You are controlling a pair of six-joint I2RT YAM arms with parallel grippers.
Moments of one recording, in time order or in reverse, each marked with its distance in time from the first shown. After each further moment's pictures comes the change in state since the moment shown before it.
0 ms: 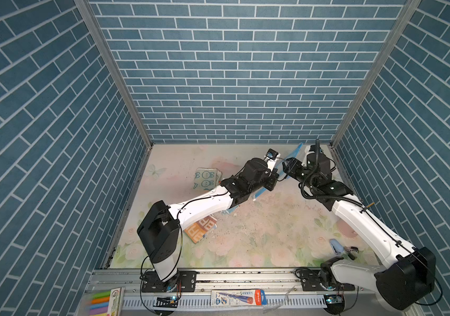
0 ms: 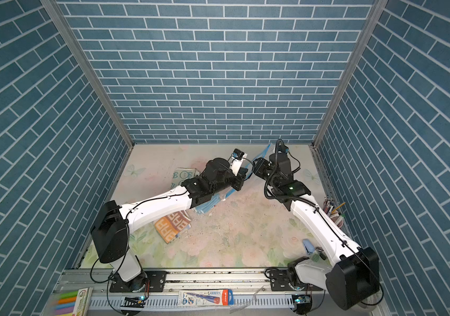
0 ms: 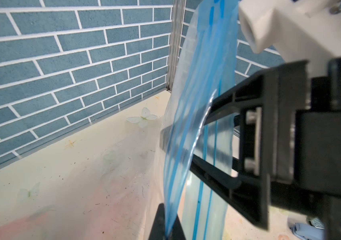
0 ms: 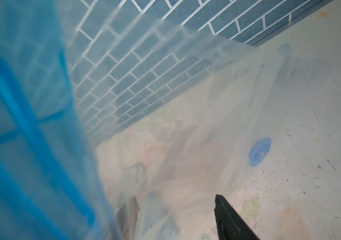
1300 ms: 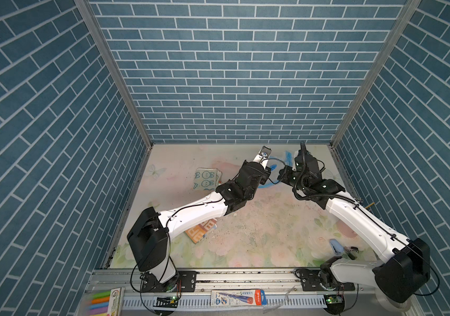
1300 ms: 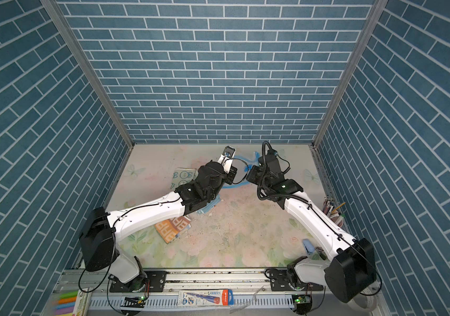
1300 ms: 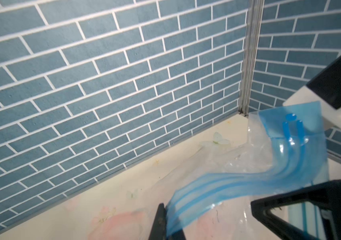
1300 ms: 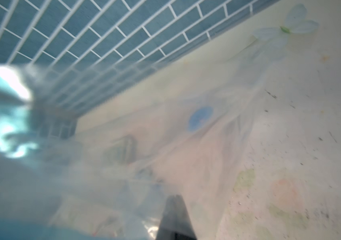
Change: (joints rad) left arm -0.055 -0.083 -0.094 0.132 -0.490 0.221; right arm 0.083 0.031 0.002 -0.158 0.034 -0.010
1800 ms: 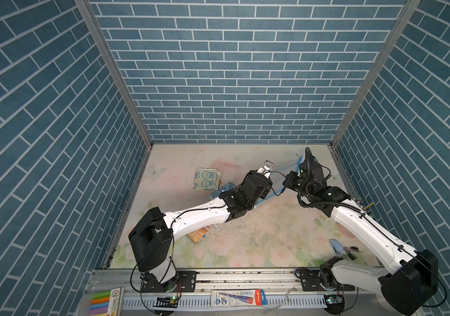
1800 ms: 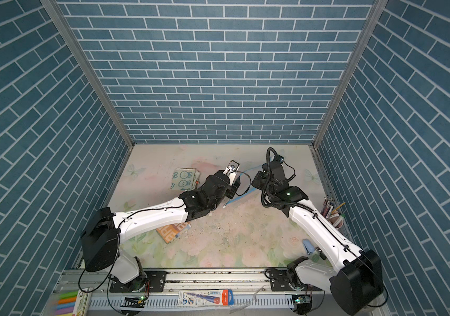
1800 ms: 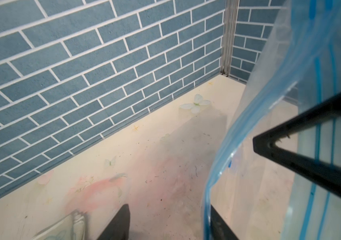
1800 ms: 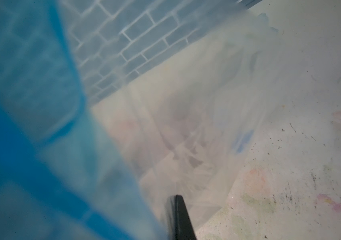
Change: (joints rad) left arm -0.034 -0.017 -0.085 -0.133 0.075 -0.090; right arm -0.012 -0.081 -0.065 0.009 0.053 -0.023
